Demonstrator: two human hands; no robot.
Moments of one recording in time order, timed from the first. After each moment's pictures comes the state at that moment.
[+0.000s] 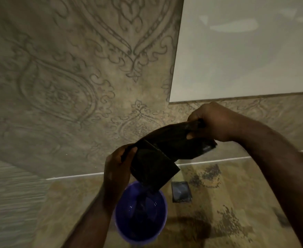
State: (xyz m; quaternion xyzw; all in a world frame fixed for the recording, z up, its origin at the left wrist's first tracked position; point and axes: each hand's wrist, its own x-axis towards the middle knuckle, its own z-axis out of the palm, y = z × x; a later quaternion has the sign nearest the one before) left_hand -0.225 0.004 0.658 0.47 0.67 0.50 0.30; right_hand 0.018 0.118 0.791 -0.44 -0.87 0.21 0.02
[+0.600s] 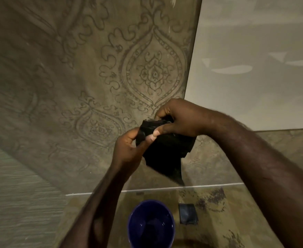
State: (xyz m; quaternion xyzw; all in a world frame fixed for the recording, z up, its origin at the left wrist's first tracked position) left_hand -0.242 -0.012 0.877 0.55 0.50 0.57 0.34; right_hand -0.081 0.069 0.986 -0.31 -0.92 0.24 0.09
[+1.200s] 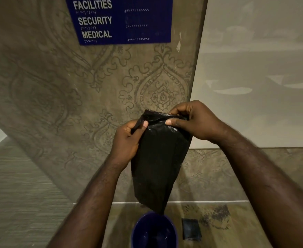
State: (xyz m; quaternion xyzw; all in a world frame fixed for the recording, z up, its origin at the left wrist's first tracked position) left_hand -0.261 -0.033 0.967 0.54 0.52 0.59 0.30; right_hand -0.064 0.035 1.033 -0.33 -0.84 0.29 0.31
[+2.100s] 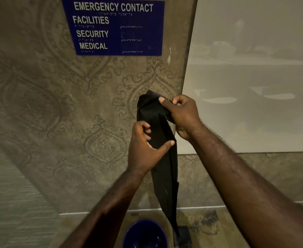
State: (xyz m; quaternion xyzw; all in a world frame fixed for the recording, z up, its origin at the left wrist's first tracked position) left_hand -0.204 -0.022 0.948 0.57 0.57 0.58 0.09; right_hand -0.099 0.033 1.051 -0.43 -0.52 0.49 0.55
